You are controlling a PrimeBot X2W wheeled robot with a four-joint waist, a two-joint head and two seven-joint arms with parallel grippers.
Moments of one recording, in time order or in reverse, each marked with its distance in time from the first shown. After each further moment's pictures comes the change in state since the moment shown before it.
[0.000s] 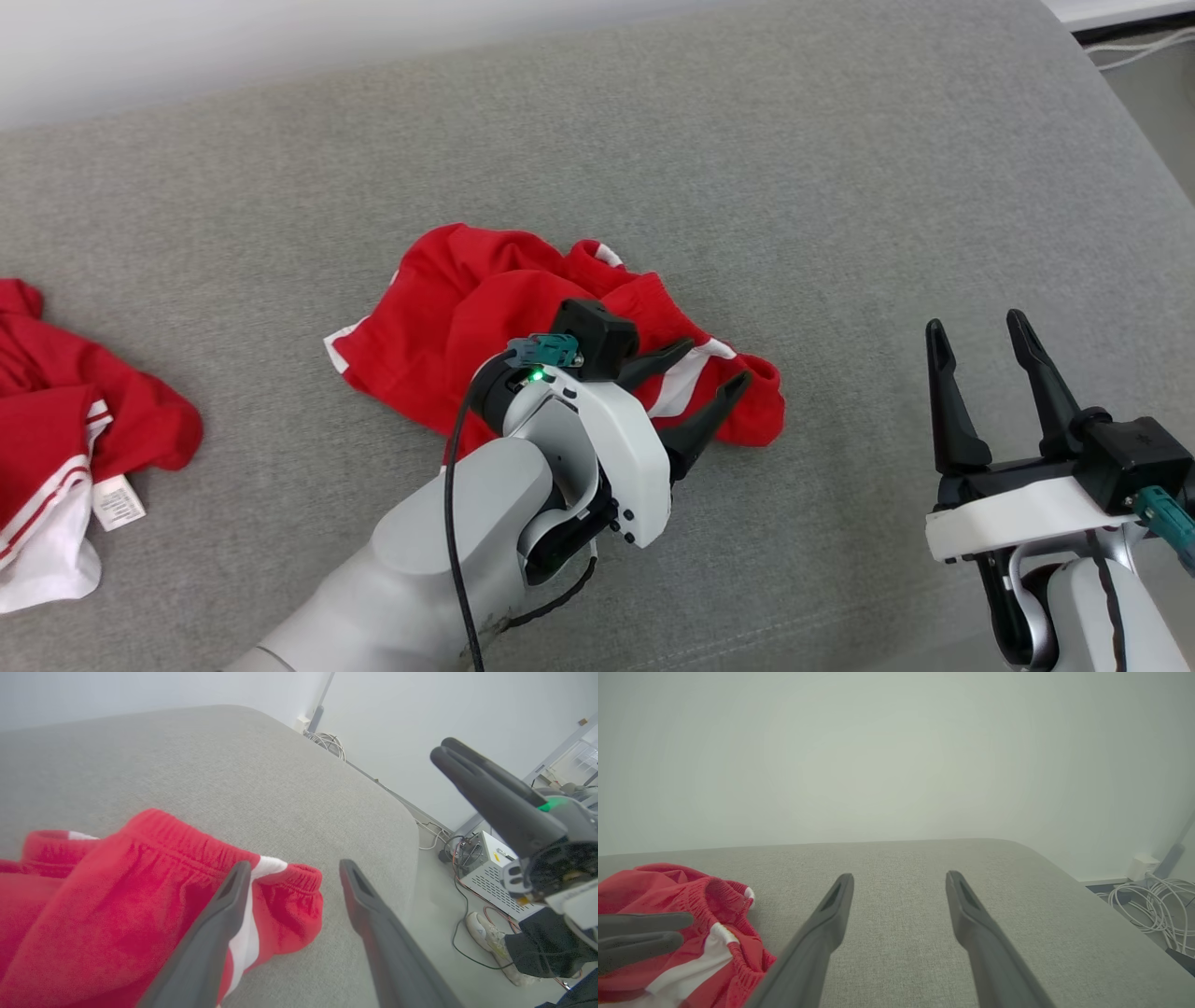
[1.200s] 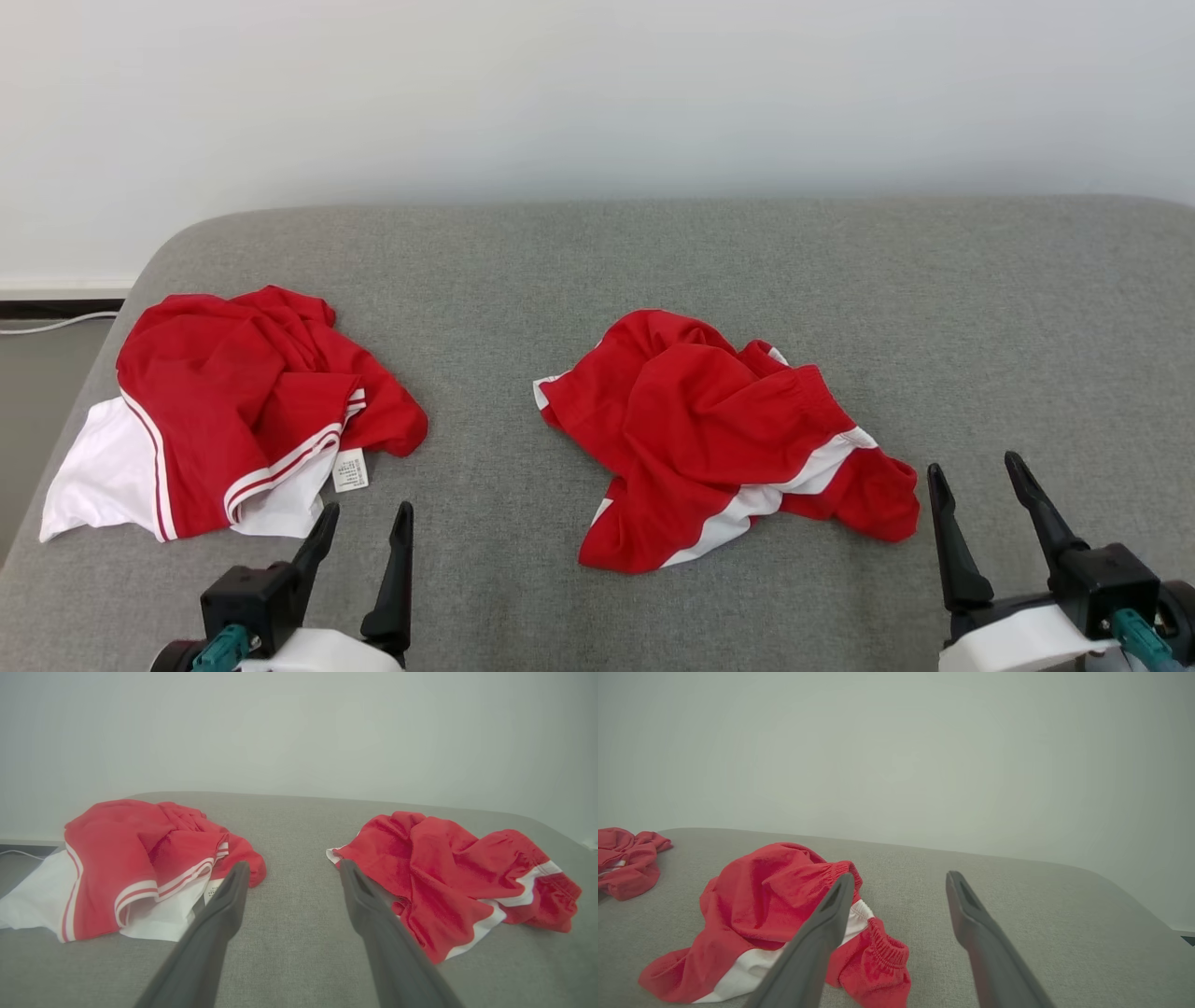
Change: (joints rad) left arm 0.664 0.480 0.294 -0.679 0.089 0.617 -0.243; right arm 0.209 -0.003 -0.025 -0.001 -0.111 0.000 0.000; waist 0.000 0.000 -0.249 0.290
